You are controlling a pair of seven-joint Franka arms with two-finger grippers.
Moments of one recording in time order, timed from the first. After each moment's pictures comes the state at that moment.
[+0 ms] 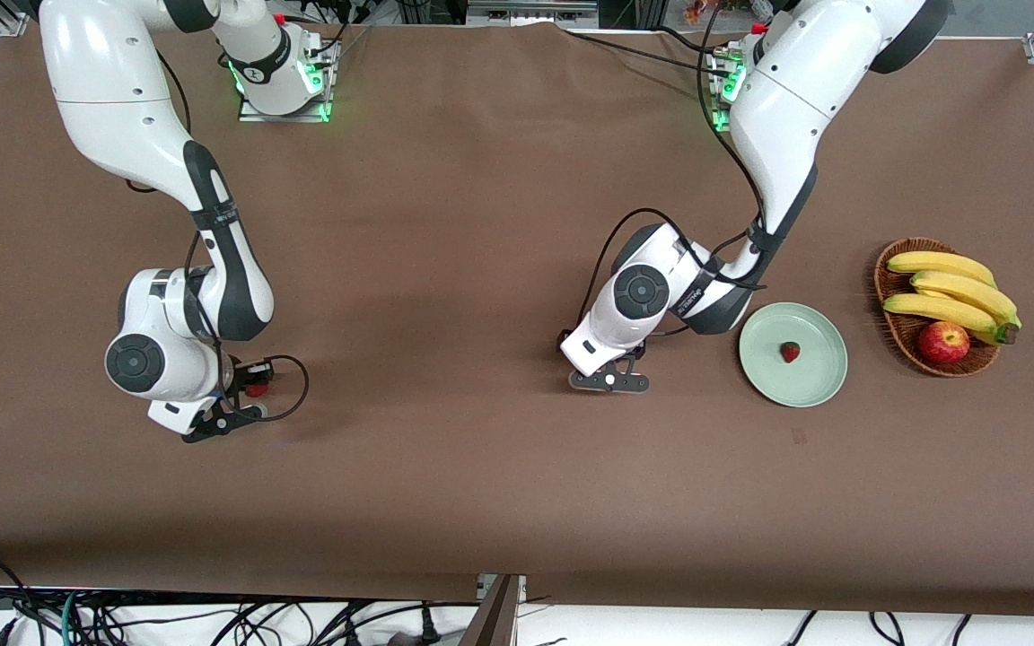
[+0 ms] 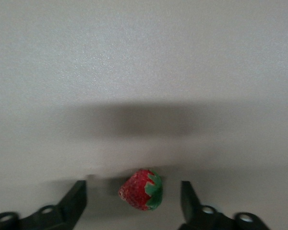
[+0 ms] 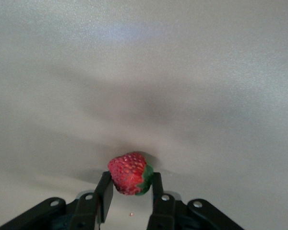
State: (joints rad) left arm -0.30 0.82 -0.30 -1.55 0.18 2.34 -0.59; right arm 0.24 0.76 -0.18 -1.58 0.07 2.19 -0.29
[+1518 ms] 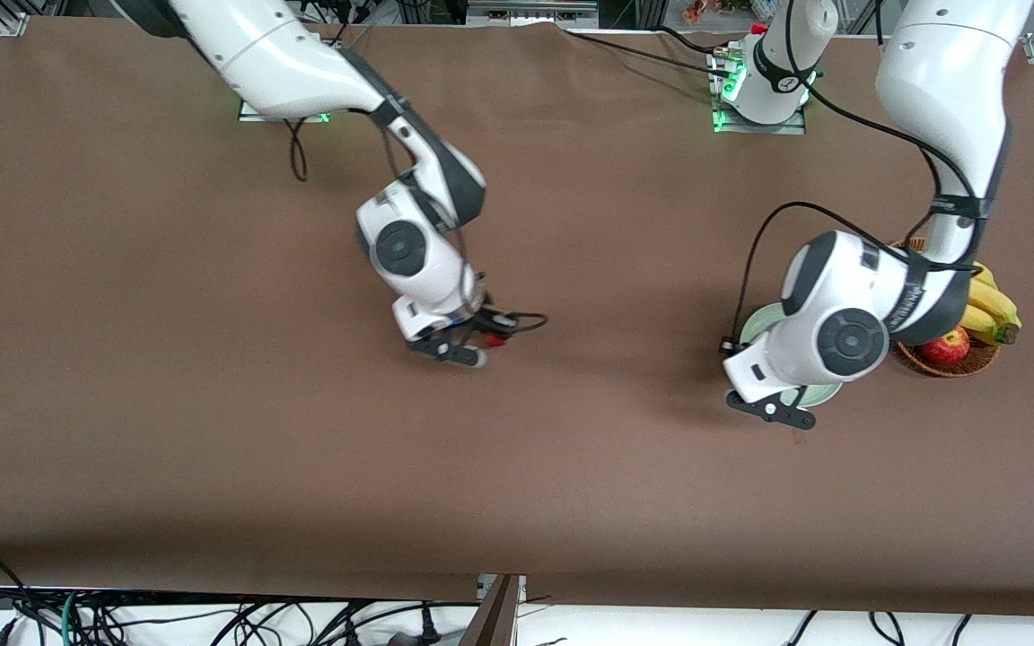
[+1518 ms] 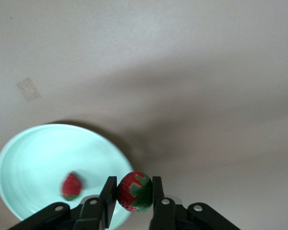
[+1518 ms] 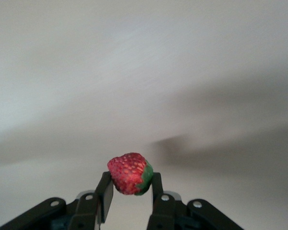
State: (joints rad) left arm 0.04 0.62 -0.29 -1.54 0.18 1.91 0.06; right arm 0.51 0.78 0.24 -1.51 0.08 2.50 0.96
